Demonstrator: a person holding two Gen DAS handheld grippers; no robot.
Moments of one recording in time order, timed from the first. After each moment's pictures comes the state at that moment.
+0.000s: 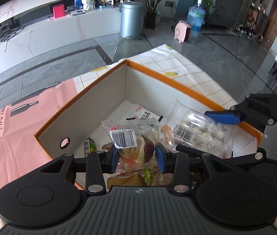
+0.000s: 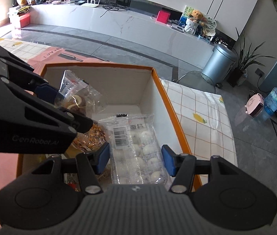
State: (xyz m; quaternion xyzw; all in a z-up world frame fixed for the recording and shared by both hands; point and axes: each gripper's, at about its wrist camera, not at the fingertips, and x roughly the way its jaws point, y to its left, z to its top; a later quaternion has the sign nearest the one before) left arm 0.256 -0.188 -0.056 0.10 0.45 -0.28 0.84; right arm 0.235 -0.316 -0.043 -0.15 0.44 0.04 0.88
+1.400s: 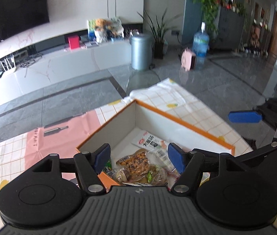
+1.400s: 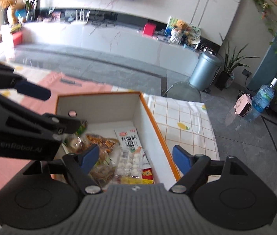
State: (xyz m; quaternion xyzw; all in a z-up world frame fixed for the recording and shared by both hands) left arm 0.178 -0.155 0.054 0.09 0.36 -0.25 0.90; right arm 0.161 -0.307 0.062 -0.09 0.38 0.00 0.92
